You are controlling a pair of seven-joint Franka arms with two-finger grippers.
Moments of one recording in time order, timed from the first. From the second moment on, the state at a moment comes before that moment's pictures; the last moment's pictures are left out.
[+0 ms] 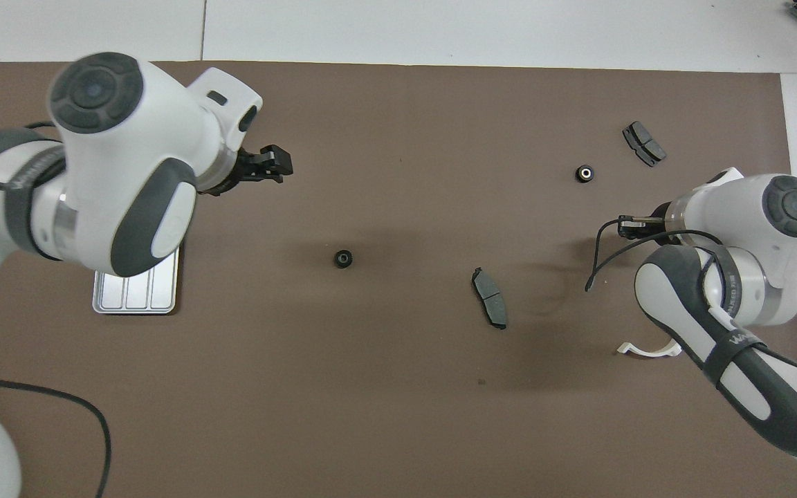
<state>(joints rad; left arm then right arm) -0.22 0.25 -0.12 -1.59 0.02 1.95 -0.47 -0.19 0.24 0.15 -2.10 -0.05 2.46 0.12</state>
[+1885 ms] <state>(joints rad) 0.01 0.10 -0.13 -1.57 0.02 1.61 -0.14 0.57 0.70 0.16 -1.41 -0.17 2.19 1.31</state>
